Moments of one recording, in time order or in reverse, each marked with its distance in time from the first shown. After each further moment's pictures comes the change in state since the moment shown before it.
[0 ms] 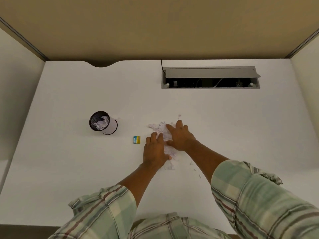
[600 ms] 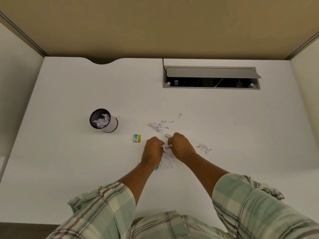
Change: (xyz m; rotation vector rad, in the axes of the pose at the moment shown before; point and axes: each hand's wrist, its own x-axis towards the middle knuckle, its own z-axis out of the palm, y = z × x) left_hand -0.001 -0.009 -0.002 -0.427 0.015 -0.061; right_hand -0.024 -0.010 0.033 0.160 0.097 -0.040
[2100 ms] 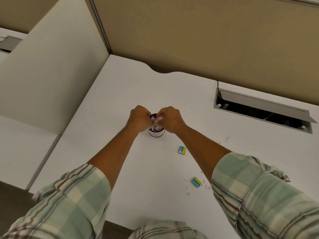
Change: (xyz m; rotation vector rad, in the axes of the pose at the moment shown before) left_hand 0.047 -0.122 -0.273 -0.180 0.194 -0.273; right_hand 0.125 -0.276 -0.055 0.221 0.056 -0.122
